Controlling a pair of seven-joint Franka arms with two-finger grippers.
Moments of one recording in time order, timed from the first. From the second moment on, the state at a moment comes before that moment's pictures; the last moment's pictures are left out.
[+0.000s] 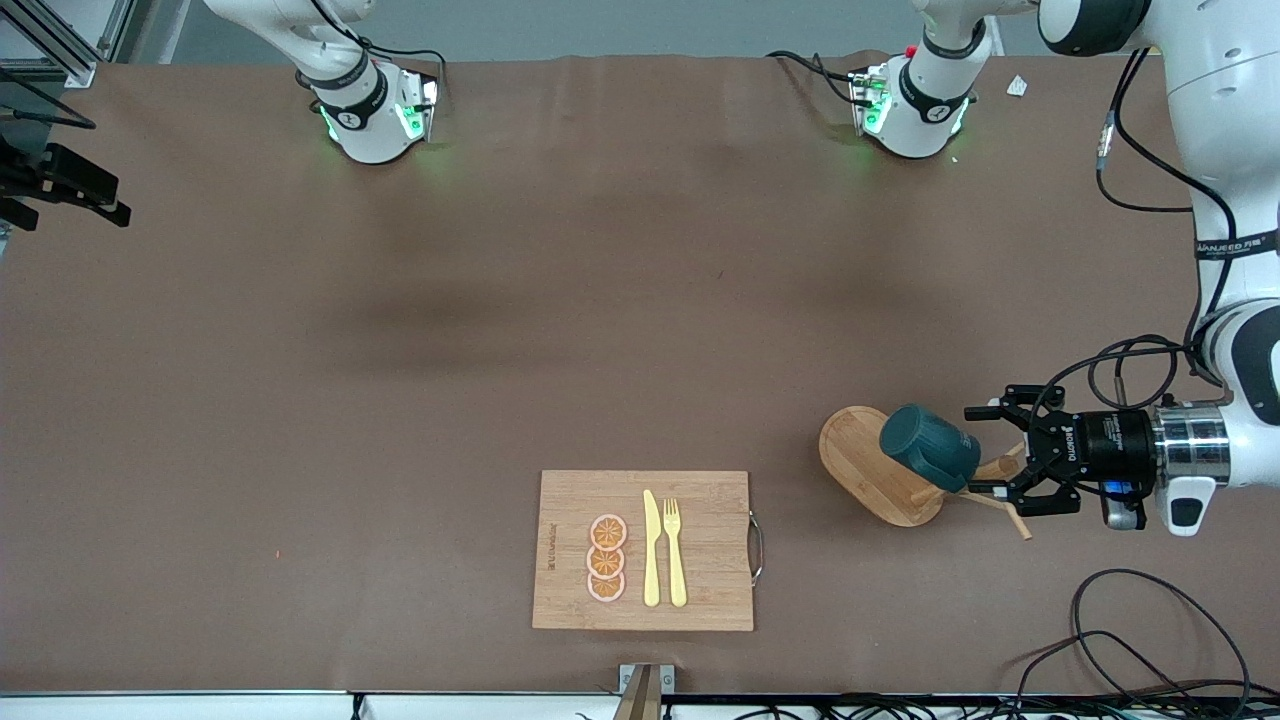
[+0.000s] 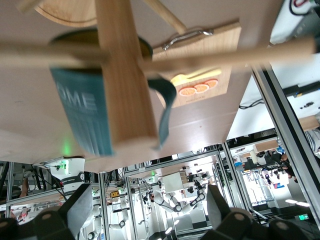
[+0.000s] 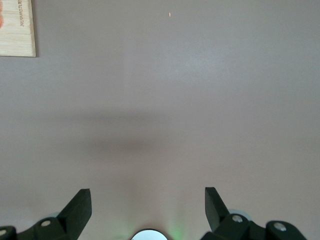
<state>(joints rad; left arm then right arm) 0.03 0.66 0.12 -1.25 -1.10 1.53 -0.89 -0.02 -0.07 -0.04 -1.54 0.00 1.42 -0.09</state>
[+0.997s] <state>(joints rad) -0.17 0.42 0.09 -1.24 -0.52 1.51 -0.90 -0.02 -0.07 -0.04 -1.54 0.00 1.42 -0.09</state>
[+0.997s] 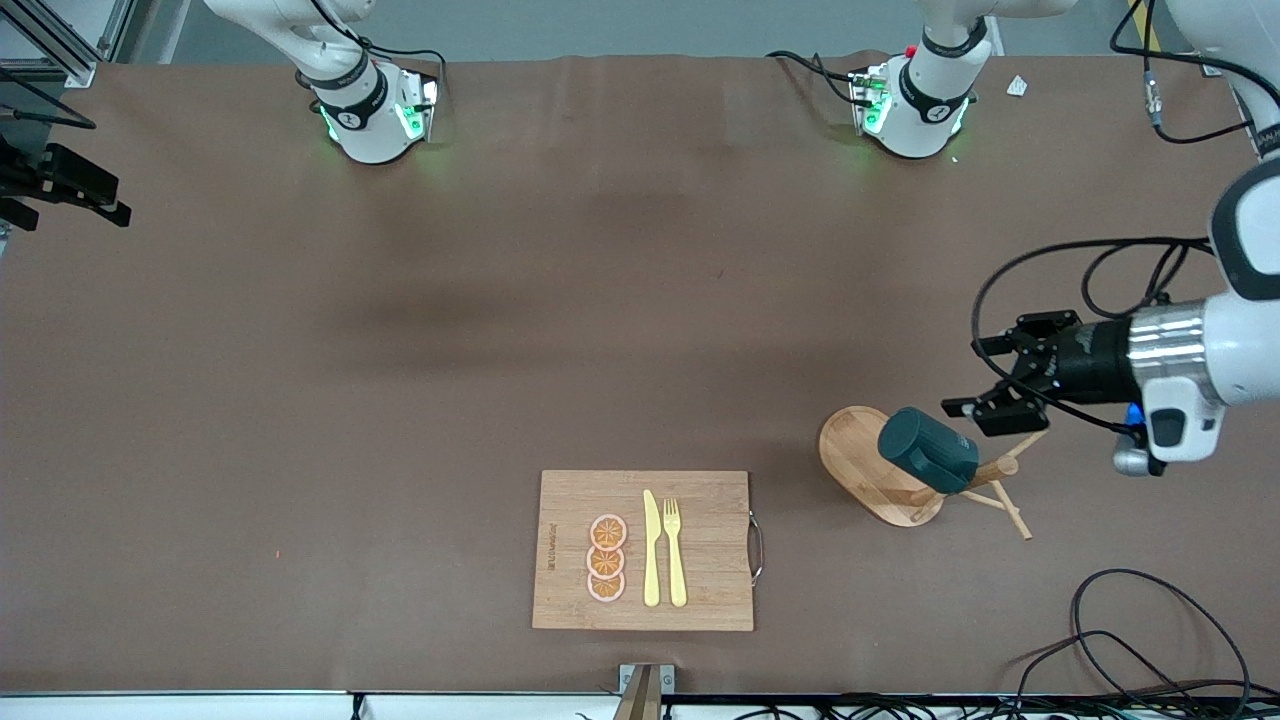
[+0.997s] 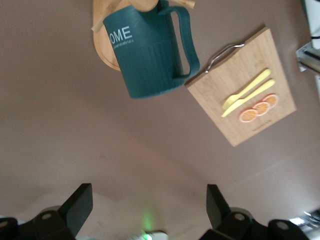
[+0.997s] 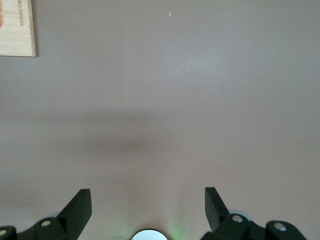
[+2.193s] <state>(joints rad) -0.08 0.20 -0.08 -1.26 0.05 1.44 -0.38 -0.02 -0.07 -0.04 -1.54 0.00 1.42 -0.09</state>
